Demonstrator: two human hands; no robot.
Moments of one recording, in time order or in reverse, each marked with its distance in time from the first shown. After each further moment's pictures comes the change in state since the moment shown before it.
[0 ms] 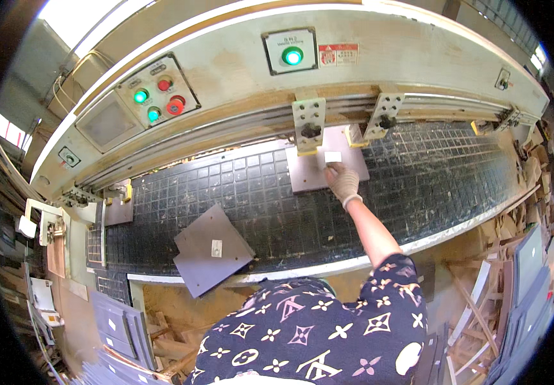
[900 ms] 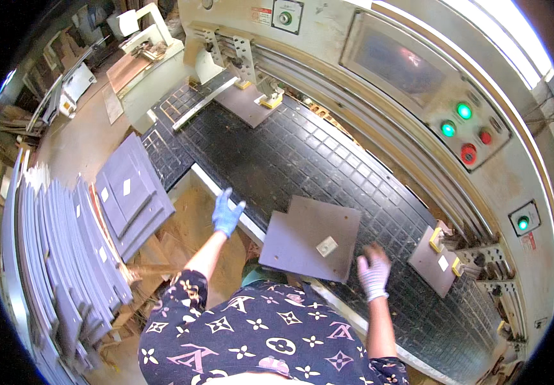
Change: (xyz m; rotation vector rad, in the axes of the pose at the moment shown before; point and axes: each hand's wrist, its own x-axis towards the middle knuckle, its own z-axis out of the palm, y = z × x) left_hand 0.040 0.240 -0.218 0.157 0.745 0.461; right_hand -0.152 -0.231 0.099 0.058 -0.312 -0.599
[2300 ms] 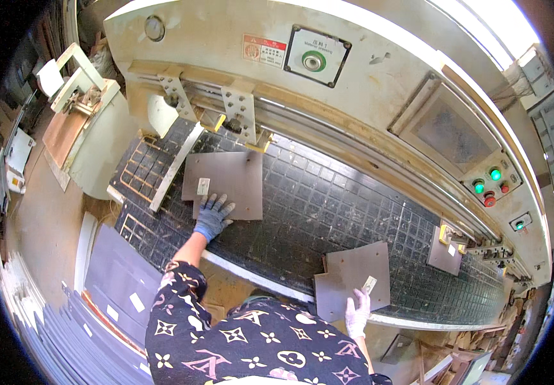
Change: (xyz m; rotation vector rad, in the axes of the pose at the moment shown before) left_hand 0.348 -0.098 -0.013 0.523 -0.229 1.010; right_hand 0.015 -0.194 0.147 0.242 0.188 0.703
